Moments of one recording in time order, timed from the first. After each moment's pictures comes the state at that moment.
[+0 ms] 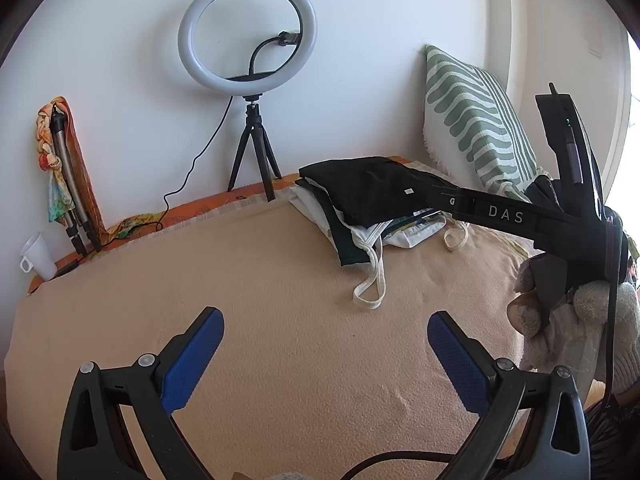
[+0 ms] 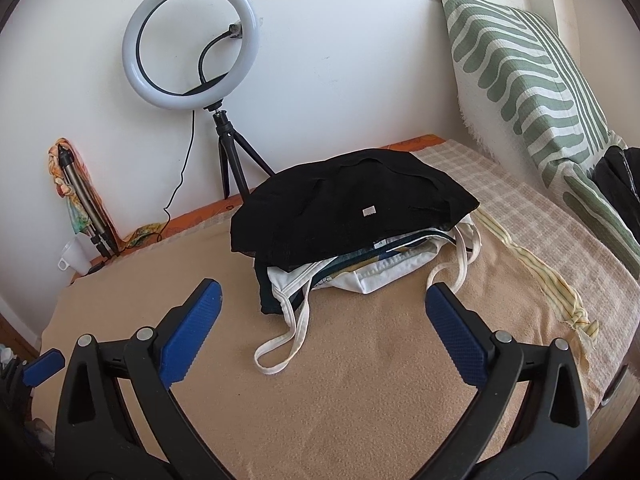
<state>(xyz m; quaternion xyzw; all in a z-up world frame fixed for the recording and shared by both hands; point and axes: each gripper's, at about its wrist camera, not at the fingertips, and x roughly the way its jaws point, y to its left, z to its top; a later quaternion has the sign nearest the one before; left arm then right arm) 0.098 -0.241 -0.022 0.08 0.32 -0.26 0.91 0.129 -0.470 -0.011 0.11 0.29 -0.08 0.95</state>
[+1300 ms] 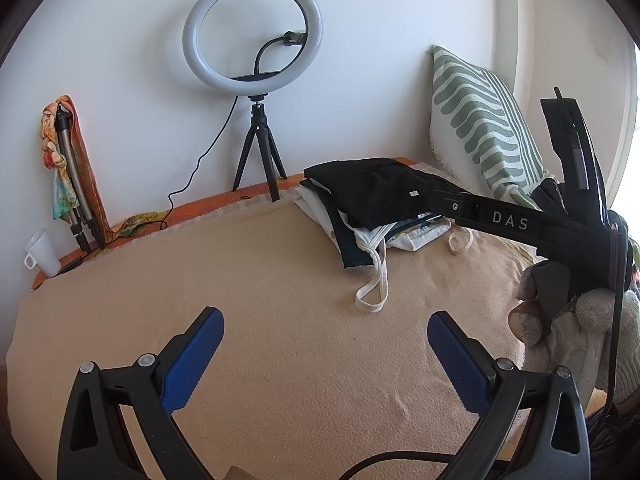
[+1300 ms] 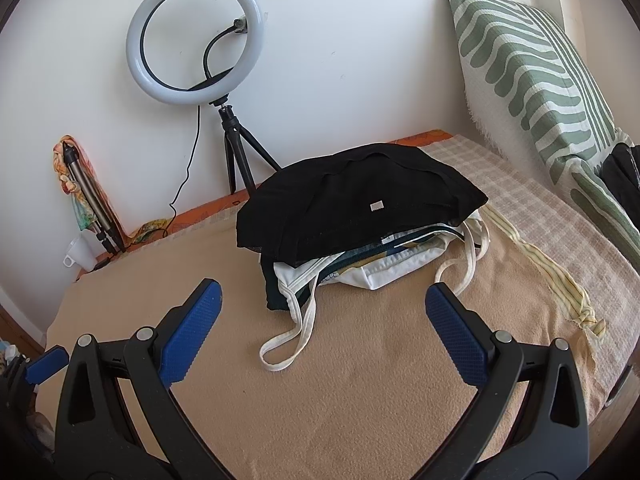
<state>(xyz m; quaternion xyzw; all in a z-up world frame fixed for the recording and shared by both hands) 0.097 -0.244 -0.023 0.07 0.32 -0.25 0.91 0.129 -0.471 -0.012 0.11 0.29 -0.07 0.95</state>
